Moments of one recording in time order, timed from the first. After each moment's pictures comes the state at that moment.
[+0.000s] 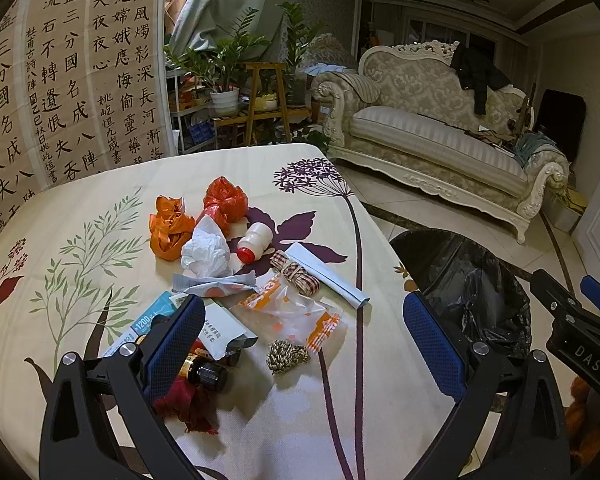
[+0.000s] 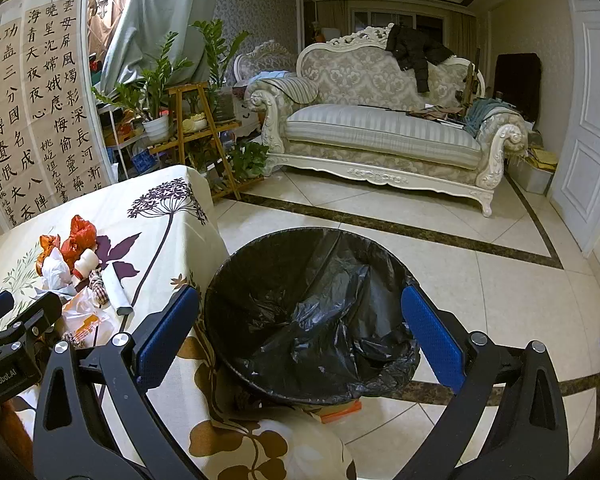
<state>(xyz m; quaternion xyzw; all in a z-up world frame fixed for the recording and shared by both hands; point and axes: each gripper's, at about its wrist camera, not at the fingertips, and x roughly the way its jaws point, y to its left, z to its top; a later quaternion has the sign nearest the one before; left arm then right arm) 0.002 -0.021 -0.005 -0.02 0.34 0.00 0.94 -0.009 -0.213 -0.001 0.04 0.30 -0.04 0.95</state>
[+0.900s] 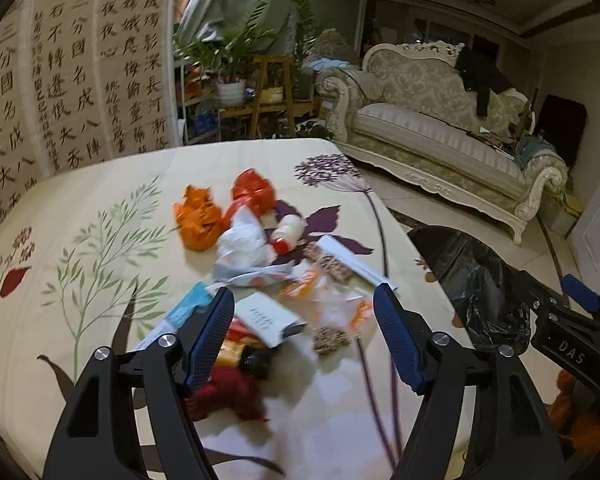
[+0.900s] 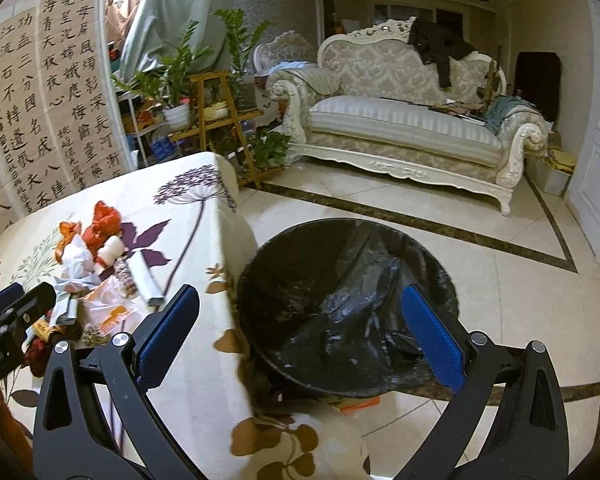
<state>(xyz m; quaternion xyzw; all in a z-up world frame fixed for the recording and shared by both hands) -0.012 0.022 0.002 -0.05 0.36 -0.01 0.93 -0.011 -0.189 -0.004 0.03 0.32 0.00 0.95</state>
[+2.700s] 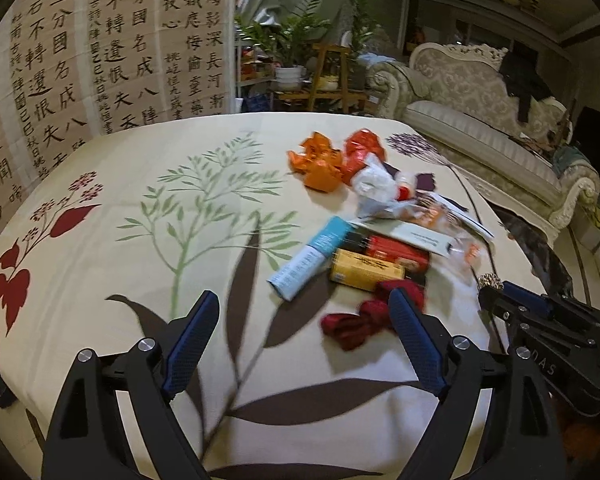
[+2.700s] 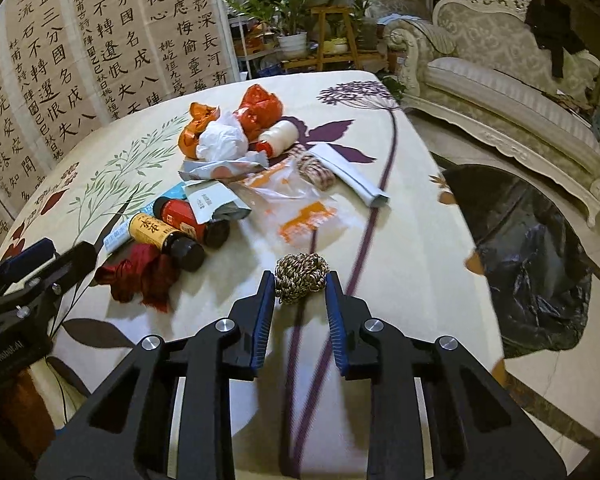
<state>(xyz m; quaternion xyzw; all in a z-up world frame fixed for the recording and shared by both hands) -0.063 0.105 -0.027 -0.05 0.38 0.06 0.92 -0.031 -0.065 -0.041 -0.01 0.41 0.17 0.90</state>
